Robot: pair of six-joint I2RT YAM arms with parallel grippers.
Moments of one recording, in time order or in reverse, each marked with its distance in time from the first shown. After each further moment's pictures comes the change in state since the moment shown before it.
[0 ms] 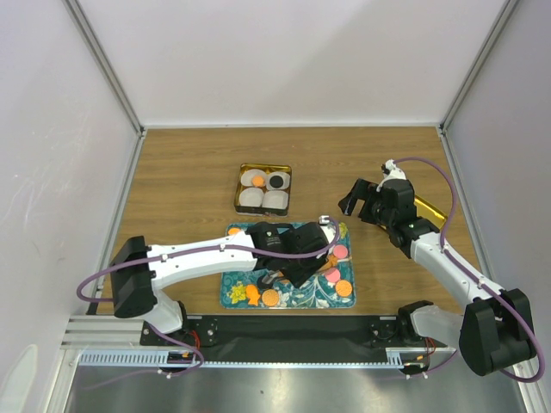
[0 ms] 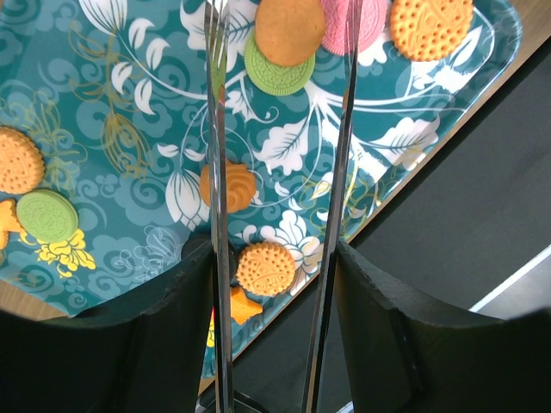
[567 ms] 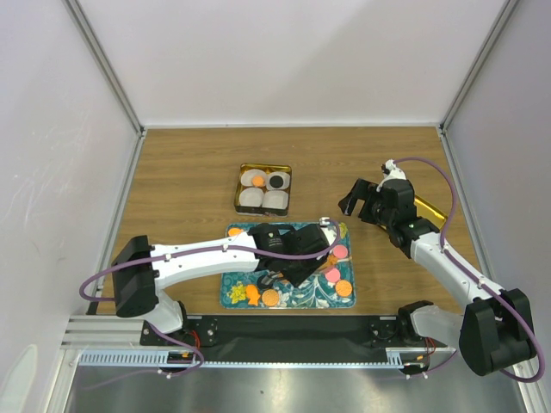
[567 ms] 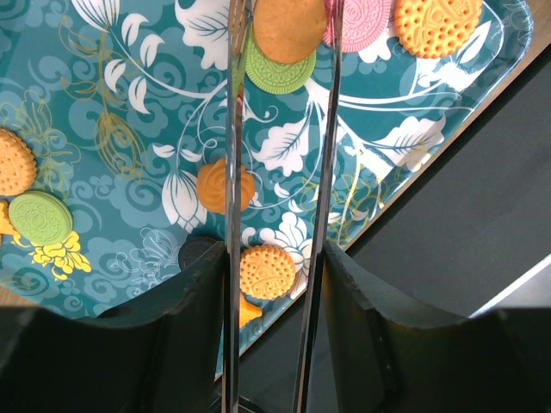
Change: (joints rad) left arm -0.001 0.013 -0.018 0.014 0.002 0.000; right arm 0.000 0.000 0.000 0.000 0.000 0.000
